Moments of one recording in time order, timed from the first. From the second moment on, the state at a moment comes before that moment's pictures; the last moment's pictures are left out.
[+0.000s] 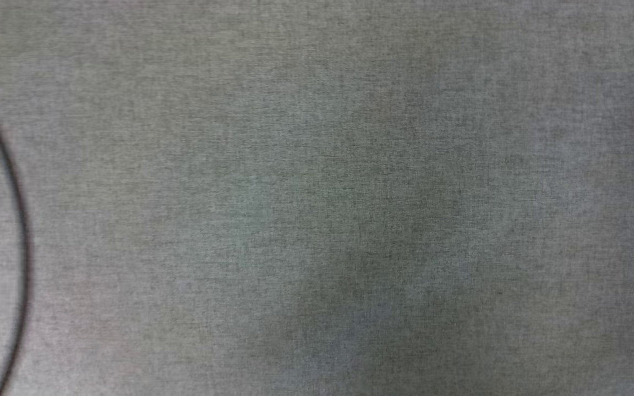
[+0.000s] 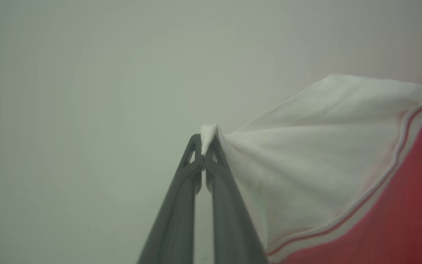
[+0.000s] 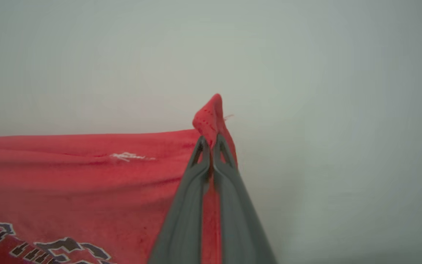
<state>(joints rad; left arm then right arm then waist) -1.93 0.50 -0.43 0.81 -0.16 -0.08 -0.26 -1.71 -0.15 -0.29 0.73 0.13 0.13 0.04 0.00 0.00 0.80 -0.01</state>
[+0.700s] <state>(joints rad) -1.07 0.41 -0.40 0.43 -0.24 -0.05 -0.26 -1.11 -0.21 -0.12 0.77 0.38 0.13 -0.08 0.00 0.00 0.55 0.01</state>
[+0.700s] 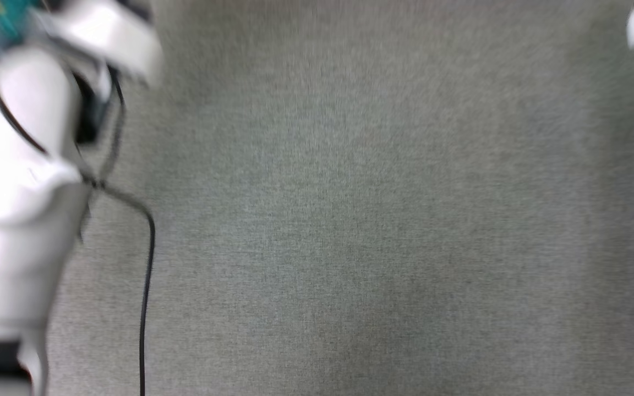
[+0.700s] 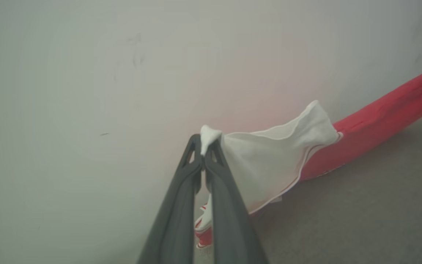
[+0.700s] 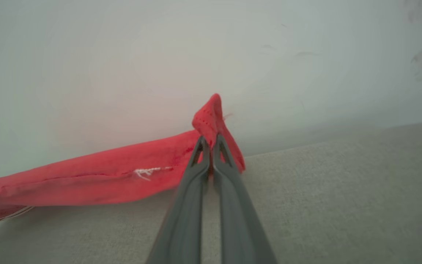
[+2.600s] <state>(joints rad) 0.25 0.69 -0.56 -0.14 -0.54 -0.02 0.03 0.14 -0.47 0.01 0.19 1.01 0.13 0.54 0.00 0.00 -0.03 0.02</state>
